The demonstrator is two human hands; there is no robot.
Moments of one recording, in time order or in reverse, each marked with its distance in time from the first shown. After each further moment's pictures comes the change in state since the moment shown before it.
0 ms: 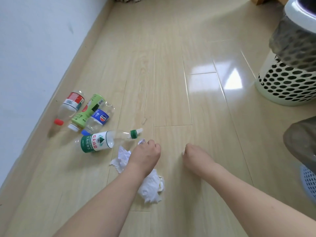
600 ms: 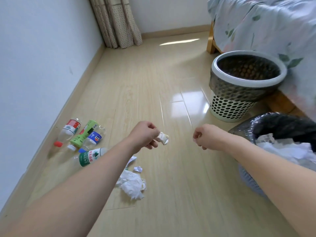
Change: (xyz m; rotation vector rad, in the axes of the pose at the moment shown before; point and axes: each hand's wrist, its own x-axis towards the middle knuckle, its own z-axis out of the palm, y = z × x) left_hand -0.043 0.018 -0.183 -1.455 0.017 -0.266; right_hand -0.149 0.030 -0.175 0.071 0.166 -0.016
